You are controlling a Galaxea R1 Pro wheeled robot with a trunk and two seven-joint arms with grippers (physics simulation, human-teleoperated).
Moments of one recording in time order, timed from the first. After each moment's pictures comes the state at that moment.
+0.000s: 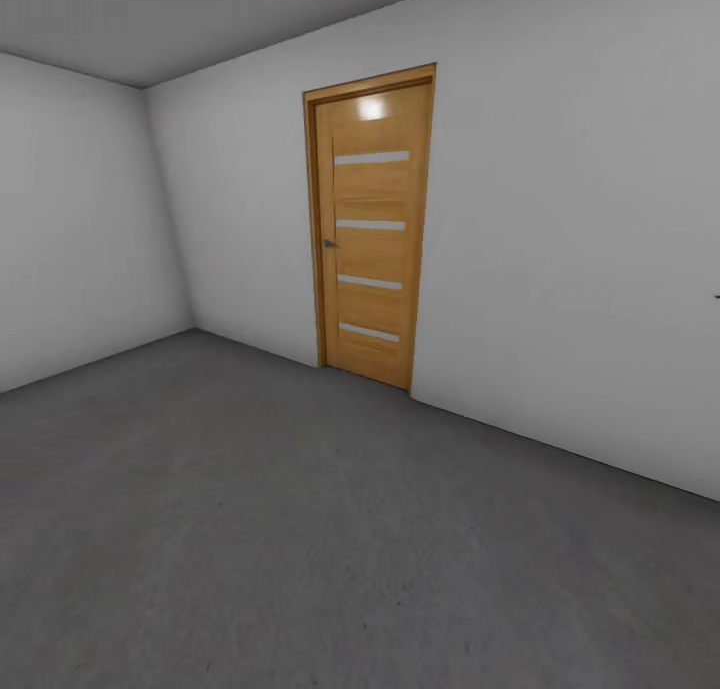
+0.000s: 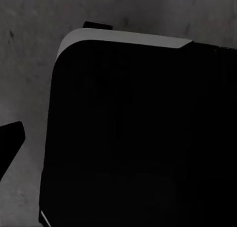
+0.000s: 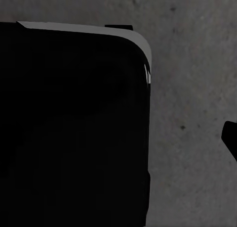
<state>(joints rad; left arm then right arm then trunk) 0.00 -0.02 0.03 -0.07 0.13 -0.07 0.00 0.00 -0.02 0.00 0.02 0.01 -0.18 -0.01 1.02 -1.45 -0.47</state>
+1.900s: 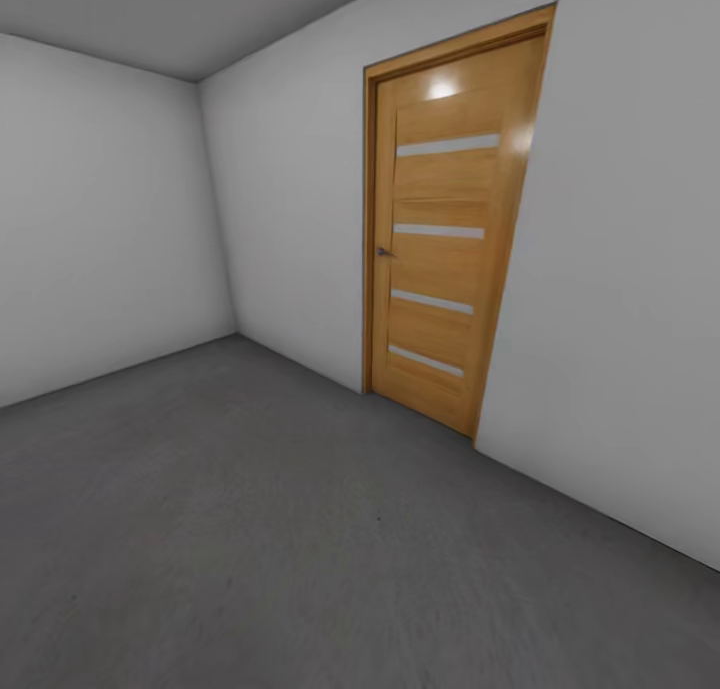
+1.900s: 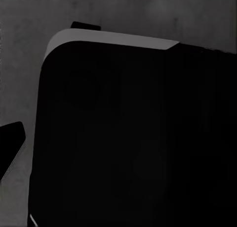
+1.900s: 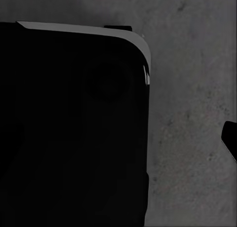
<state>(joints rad) 0.00 -0.01 0.04 -0.07 0.14 -0.07 -0.07 0.00 -0.02 0.01 0.02 0.01 -0.18 -0.01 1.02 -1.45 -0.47</state>
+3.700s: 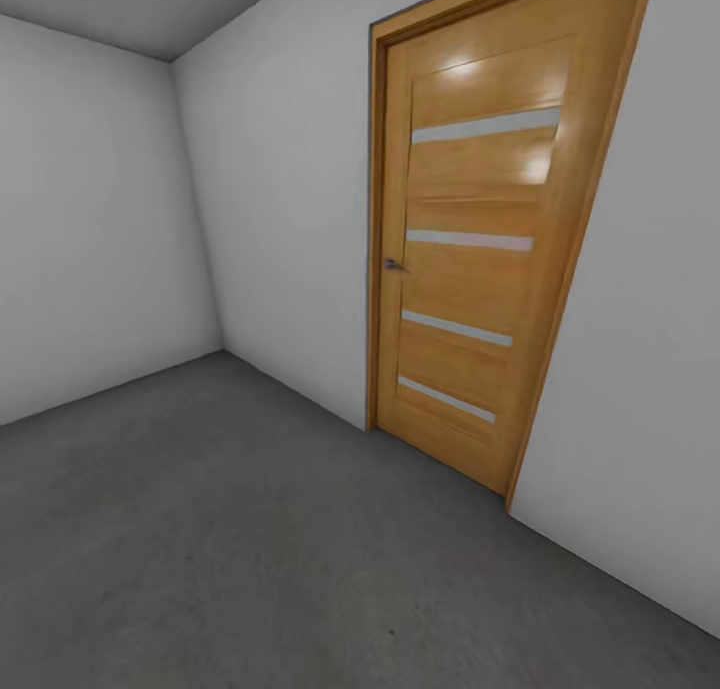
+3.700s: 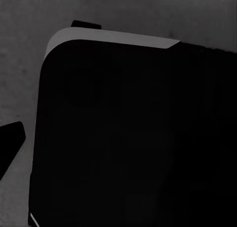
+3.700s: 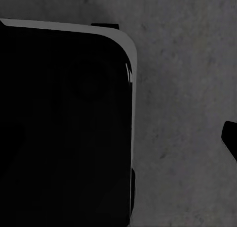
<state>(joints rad) 0.00 -0.01 0.04 -0.07 0.15 -0.06 -0.07 0.00 -0.04 0.01 0.02 0.01 -0.17 -0.01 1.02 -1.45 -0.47</state>
